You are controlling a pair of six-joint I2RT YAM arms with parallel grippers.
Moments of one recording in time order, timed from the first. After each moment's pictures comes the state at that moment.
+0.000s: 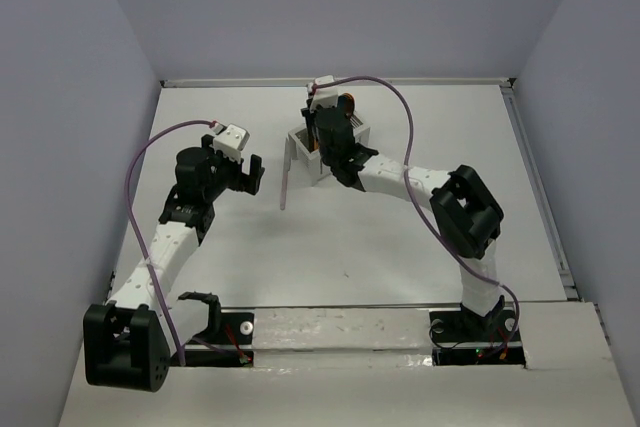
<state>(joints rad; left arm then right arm) -0.13 1.03 0.63 0.07 0.30 0.16 0.80 2.00 1.50 0.45 0.58 0.00</state>
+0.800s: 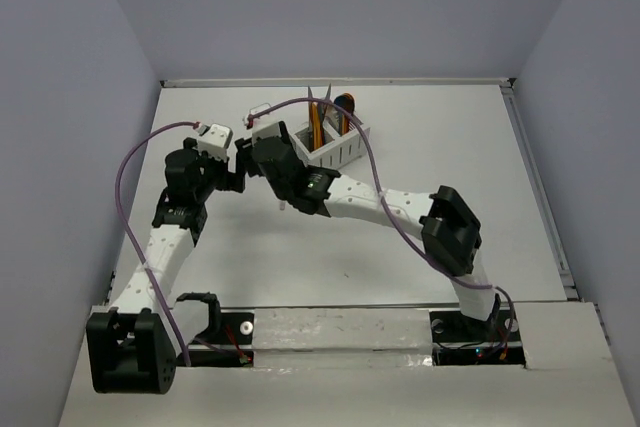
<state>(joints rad) -0.07 1.01 0.62 0.06 0.23 0.16 1.09 2.01 1.70 0.07 0.63 0.07</state>
